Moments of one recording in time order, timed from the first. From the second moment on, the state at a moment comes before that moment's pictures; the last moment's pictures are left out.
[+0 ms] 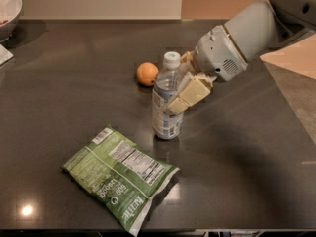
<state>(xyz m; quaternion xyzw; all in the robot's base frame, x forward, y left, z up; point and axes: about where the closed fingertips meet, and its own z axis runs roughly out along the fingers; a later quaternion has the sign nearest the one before) 0.477 -0.030 0.938 -0.67 0.63 0.27 0.30</state>
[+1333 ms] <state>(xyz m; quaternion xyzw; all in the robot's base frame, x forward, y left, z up) 0.450 -0.023 0.915 -0.68 0.62 0.27 0.29</state>
